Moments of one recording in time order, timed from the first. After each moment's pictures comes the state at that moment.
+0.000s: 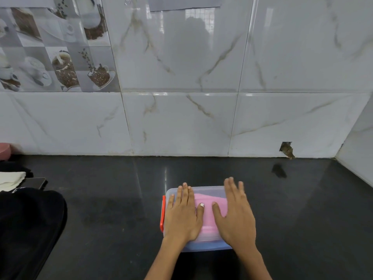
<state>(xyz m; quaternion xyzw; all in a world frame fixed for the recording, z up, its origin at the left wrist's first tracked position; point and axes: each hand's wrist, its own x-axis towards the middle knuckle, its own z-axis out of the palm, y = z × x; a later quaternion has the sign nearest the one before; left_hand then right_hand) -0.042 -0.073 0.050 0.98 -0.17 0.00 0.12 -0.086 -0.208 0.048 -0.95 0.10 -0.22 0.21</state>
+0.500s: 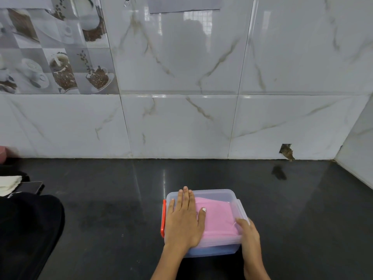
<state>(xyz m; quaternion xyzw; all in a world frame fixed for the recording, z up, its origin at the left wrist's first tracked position) -0.041 -0.072 0.046 0.98 -0.17 0.02 0.13 -0.105 -0.220 0.015 -0.58 0.33 -0.13 0.73</state>
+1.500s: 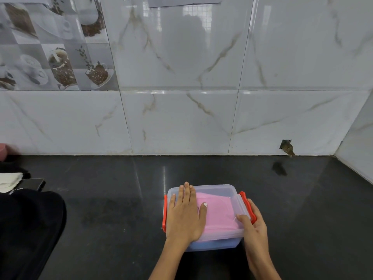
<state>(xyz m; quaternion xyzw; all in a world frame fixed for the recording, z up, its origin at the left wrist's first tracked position) -0.043 -0.071 0.051 0.98 -0.17 0.01 0.13 -0.107 -0.226 0.021 -0.59 0.26 -0.19 0.74</state>
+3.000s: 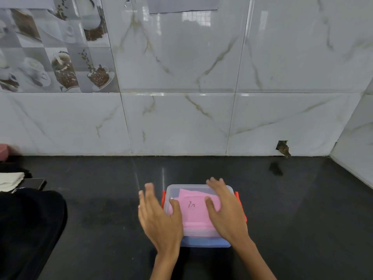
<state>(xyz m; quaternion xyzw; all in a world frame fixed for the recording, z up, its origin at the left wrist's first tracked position) -0.068 -0.051 0.046 0.84 0.08 0.33 0.43 -0.089 -0.194 0.061 -0.92 0.01 -0.25 0.31</state>
